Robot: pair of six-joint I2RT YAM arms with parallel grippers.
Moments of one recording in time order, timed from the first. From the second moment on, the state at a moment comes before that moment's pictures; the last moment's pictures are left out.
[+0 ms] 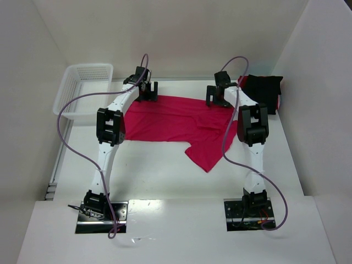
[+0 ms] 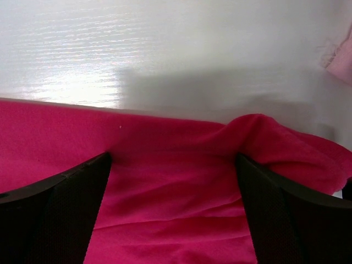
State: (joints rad) left arm -0.21 2.60 2.40 -0.73 -0.03 -0.19; right arm 0.15 2.35 1.92 -0.56 0.15 0.23
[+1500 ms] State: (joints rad) left arm -0.17 2.60 2.48 -0.78 -0.03 -0.19; right arm 0.15 2.63 2.48 -0.65 0.10 0.23
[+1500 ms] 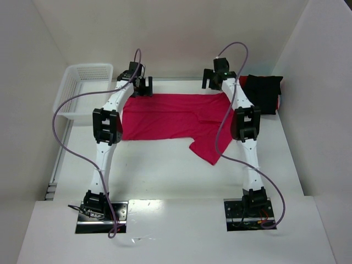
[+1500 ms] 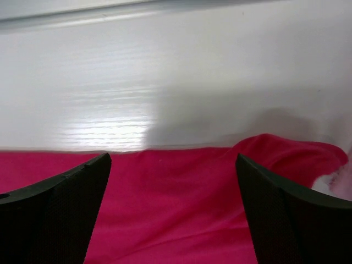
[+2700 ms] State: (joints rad) left arm -0.15 1.69 1.26 -0.63 0.01 -0.36; right arm 0.15 1.50 1.09 -0.58 0.01 0.41
